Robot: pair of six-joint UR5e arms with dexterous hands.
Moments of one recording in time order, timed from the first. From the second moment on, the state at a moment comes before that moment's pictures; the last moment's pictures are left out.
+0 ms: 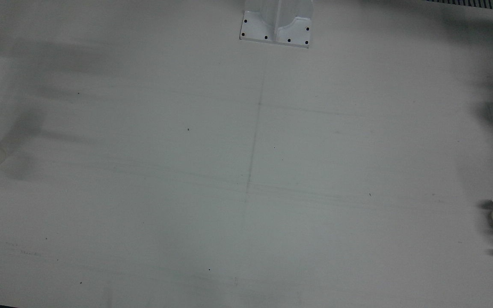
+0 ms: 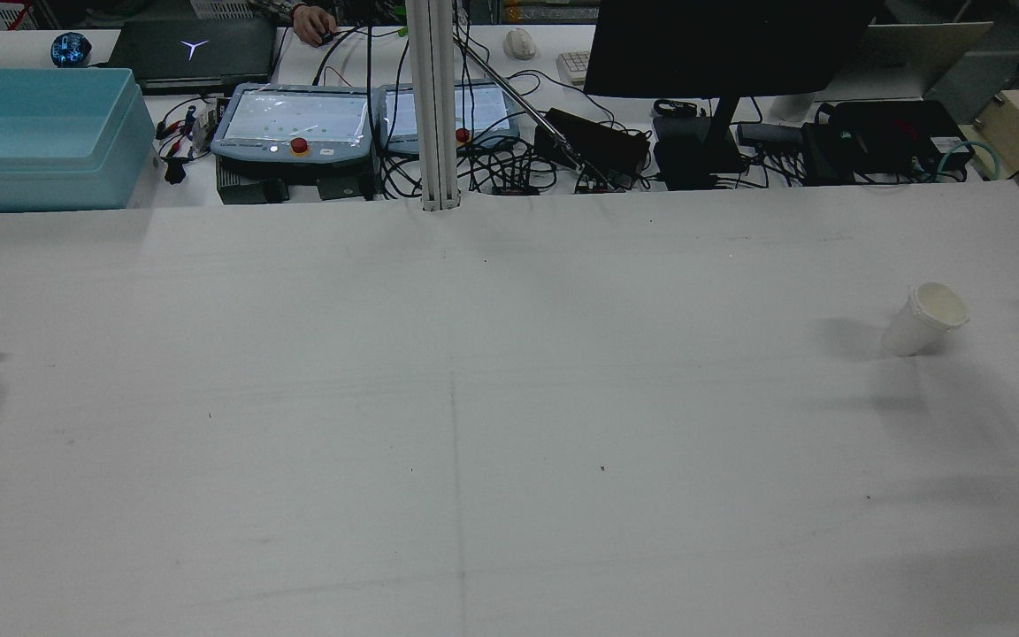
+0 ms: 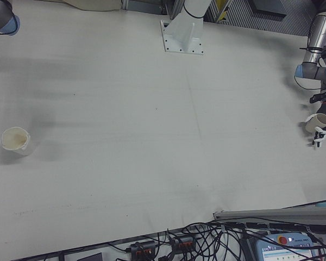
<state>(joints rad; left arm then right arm) -0.97 -1.52 -1.26 -0.46 1.37 0.18 1.38 -1.71 1.18 -2.65 -1.52 -0.28</state>
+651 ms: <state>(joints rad) -0.97 -1.52 -1.30 -0.46 1.35 0.16 1.33 -1.61 1.06 -2.61 -1.52 -0.48</state>
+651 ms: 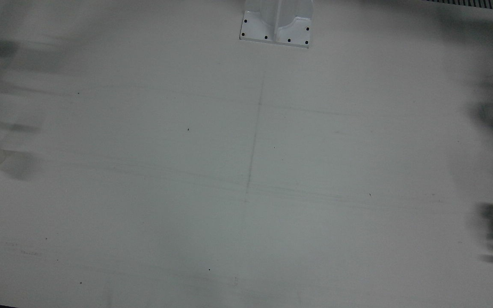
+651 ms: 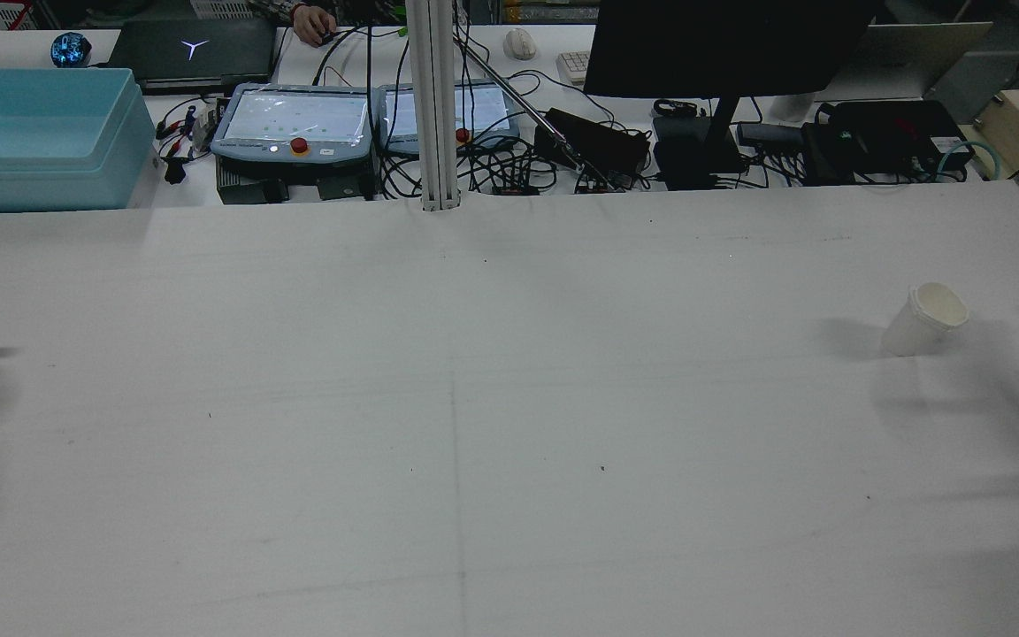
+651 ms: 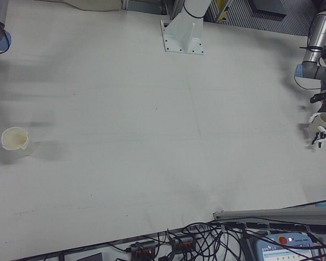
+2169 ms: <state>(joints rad) -0.97 -1.50 -1.30 -0.47 1.33 0.11 1.12 -1.51 1.10 -2.75 -1.45 -0.64</state>
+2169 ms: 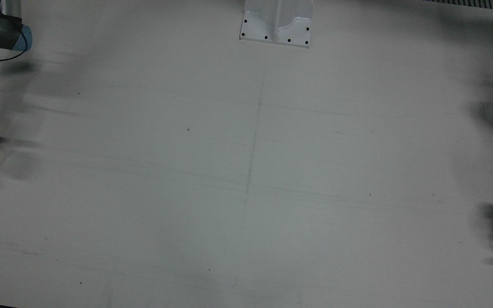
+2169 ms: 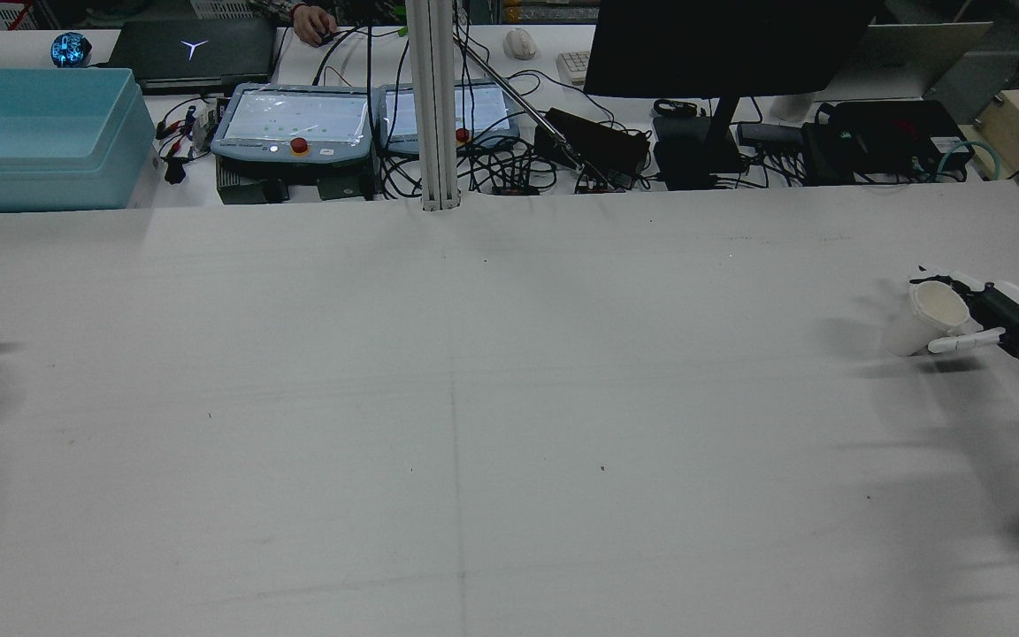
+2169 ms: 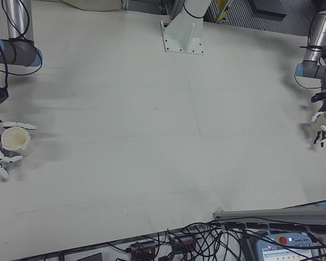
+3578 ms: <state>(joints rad) -0.76 -1.72 -1.67 -0.04 1.42 0.08 1.14 -1.29 2.22 -3.65 -1.11 -0.77</state>
